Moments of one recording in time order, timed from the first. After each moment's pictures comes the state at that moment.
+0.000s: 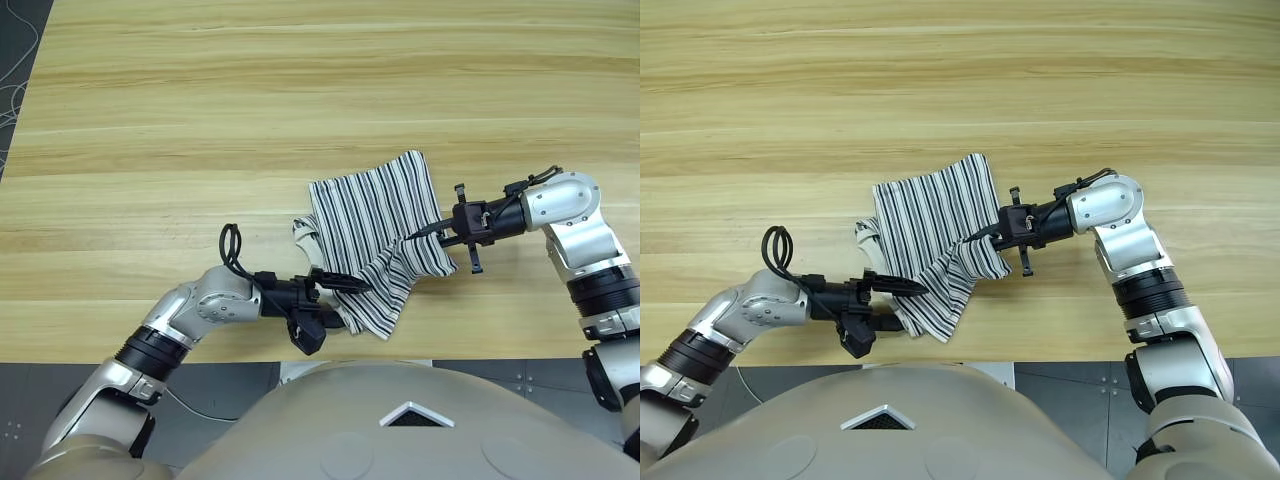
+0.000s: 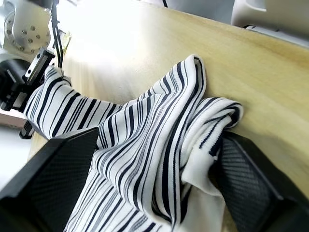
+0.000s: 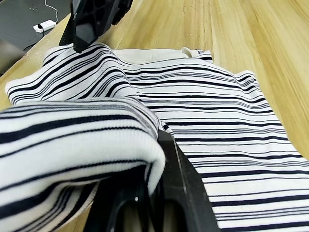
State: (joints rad) left arm 0.04 0.72 -0.55 0.00 0.44 -0.93 -0.69; right arm -0.27 -0.63 0.37 0.23 0.20 -0.24 1.43
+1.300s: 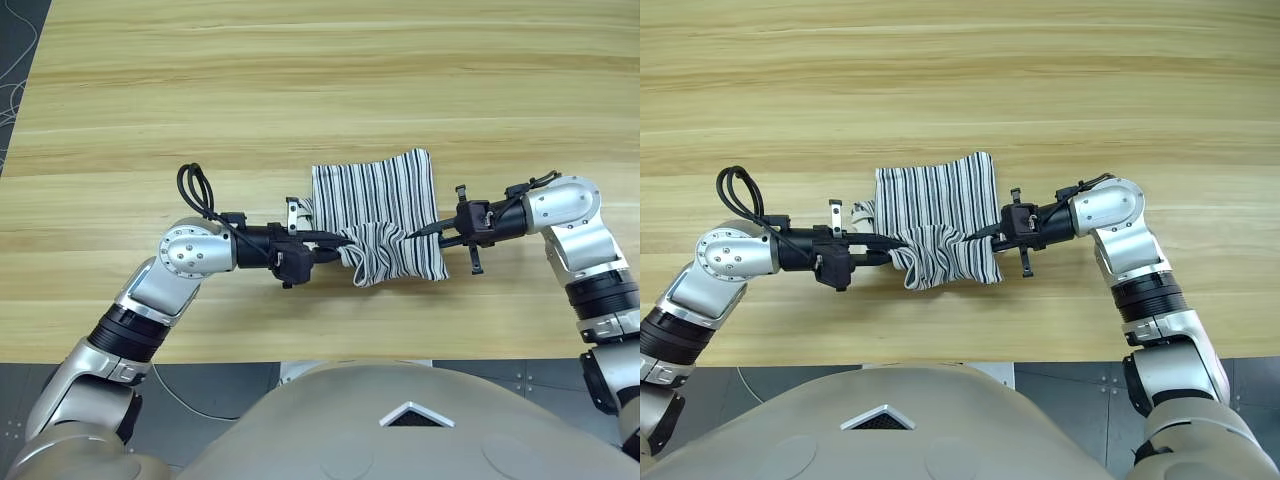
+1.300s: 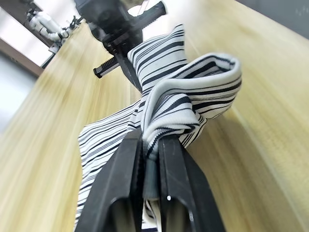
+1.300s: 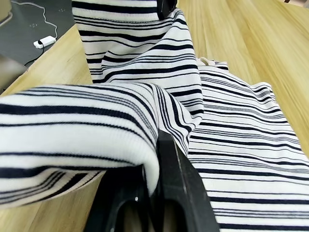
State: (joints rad) left arm -0.05 0.78 -0.44 -0.12 -0.15 -0.45 -0.95; right arm -0.24 -0.62 0.34 0.23 0.25 -0.22 1.44
